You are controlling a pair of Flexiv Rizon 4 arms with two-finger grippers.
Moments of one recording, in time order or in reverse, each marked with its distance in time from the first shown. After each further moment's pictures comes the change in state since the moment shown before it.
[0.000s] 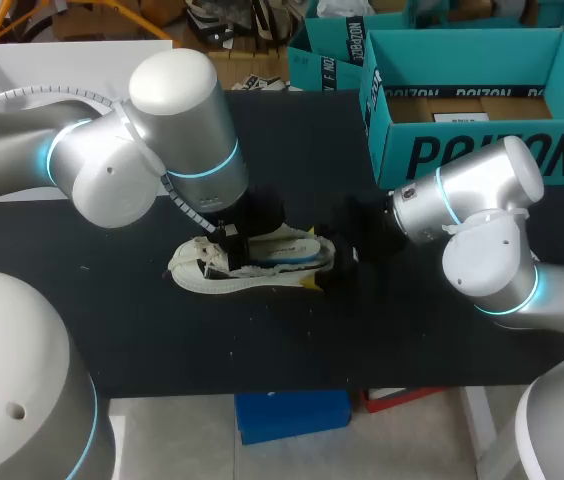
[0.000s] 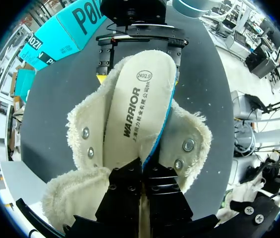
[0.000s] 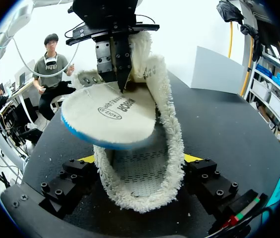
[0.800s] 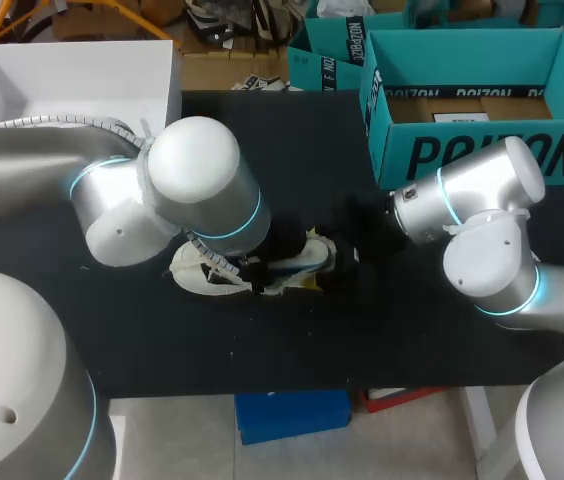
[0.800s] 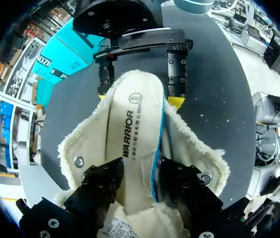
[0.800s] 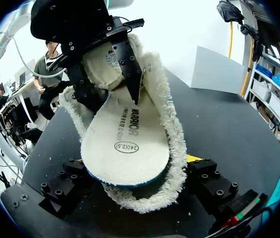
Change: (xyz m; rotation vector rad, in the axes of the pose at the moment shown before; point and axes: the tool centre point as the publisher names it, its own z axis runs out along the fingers) left arm 0.002 -0.031 0.016 0.062 -0.257 0.014; right arm 0.001 -0.001 -0.001 0.000 0.000 -0.001
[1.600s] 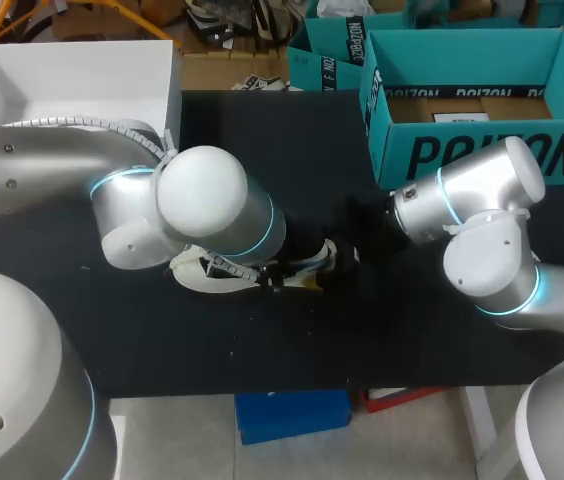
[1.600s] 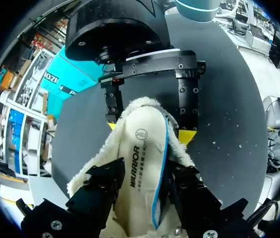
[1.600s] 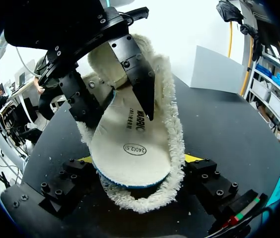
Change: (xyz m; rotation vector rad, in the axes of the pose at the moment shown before) left arm -0.013 -0.039 0.011 0.088 -0.109 0.031; right arm -0.001 -0.001 0.000 0.000 -0.001 0.002
